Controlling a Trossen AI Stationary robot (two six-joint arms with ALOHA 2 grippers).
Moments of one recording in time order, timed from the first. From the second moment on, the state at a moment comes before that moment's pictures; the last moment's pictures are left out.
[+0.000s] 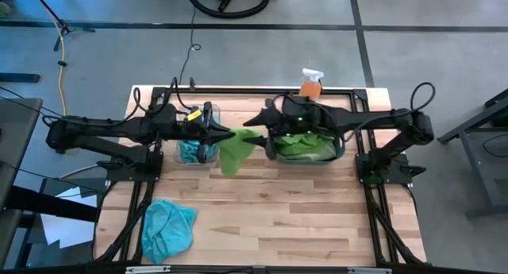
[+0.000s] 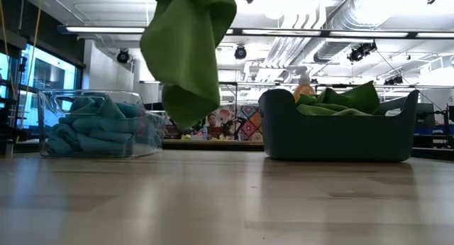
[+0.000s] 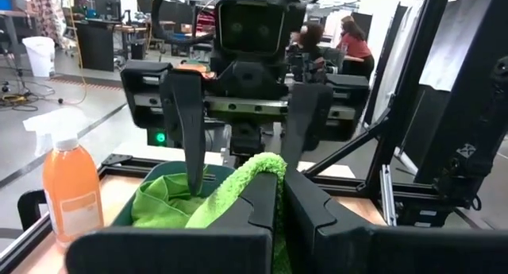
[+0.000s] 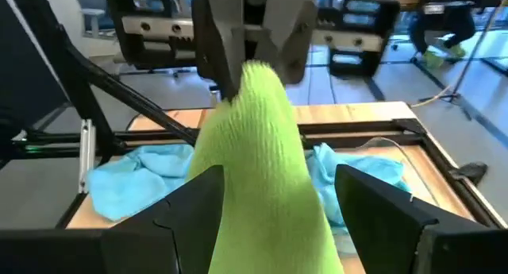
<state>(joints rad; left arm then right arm) 0.04 0.99 0.81 0.18 0.05 -0.10 -0.05 1.54 1.37 -0.11 -0.09 0.02</state>
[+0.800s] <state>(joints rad) 0.04 0.99 0.81 0.18 0.05 -0.07 -0.03 1.69 1.49 -0.14 -0.17 0.13</state>
